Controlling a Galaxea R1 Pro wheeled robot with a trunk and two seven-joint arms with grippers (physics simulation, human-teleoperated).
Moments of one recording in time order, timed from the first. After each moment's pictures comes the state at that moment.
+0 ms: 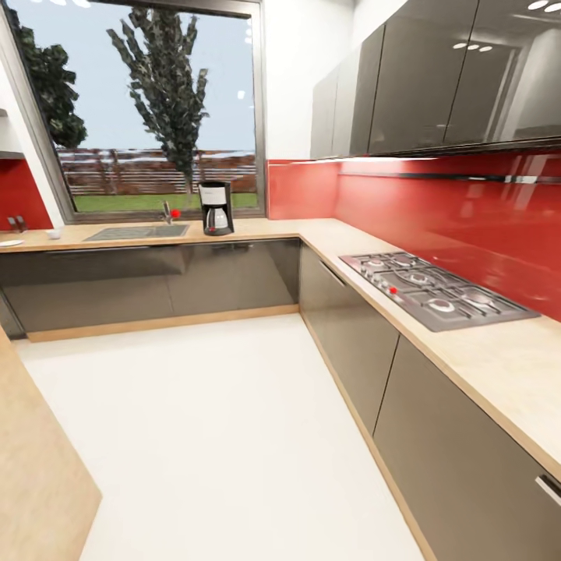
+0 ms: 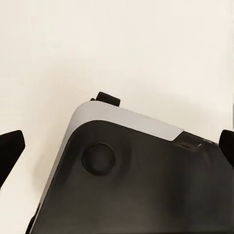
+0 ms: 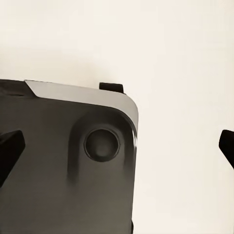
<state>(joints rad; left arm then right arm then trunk) 0.00 -0.01 0.01 -0.18 0.38 -0.20 0.01 -0.02 0.00 0.00 -0.09 0.09 -0.21 -0.08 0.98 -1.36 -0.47</state>
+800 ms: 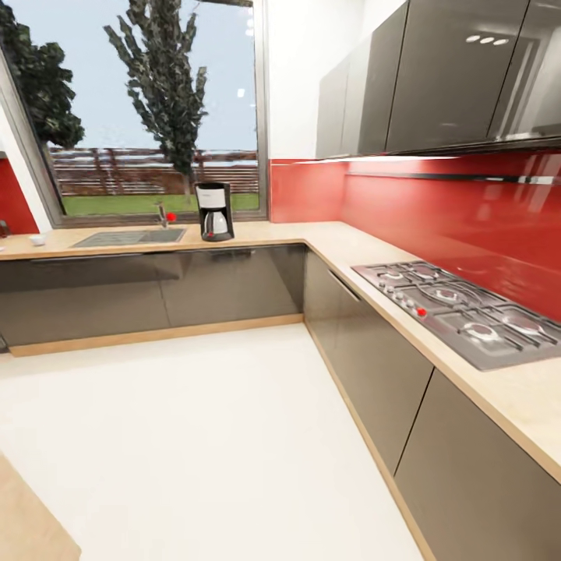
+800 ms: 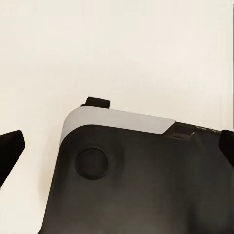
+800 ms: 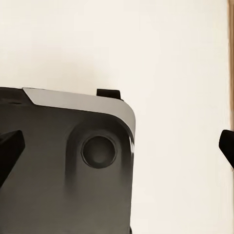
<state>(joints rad) 0.00 -0.01 -0.03 -0.18 0.26 -0.22 0.00 -0.02 0.00 0.00 -0.09 0.09 -0.23 -0.09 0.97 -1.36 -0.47</state>
